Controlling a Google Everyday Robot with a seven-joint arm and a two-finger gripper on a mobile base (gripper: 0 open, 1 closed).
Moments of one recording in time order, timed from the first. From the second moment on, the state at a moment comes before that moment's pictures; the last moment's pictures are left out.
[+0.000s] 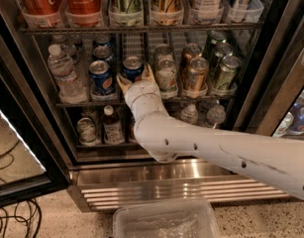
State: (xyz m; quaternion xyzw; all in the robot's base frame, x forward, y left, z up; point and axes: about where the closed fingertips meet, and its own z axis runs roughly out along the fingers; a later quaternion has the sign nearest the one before) arm 0.677 0.034 0.850 -0.17 0.68 0.00 0.71
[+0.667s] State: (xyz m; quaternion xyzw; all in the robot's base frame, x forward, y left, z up) arm 0.677 0.034 0.850 -0.17 0.68 0.00 0.71
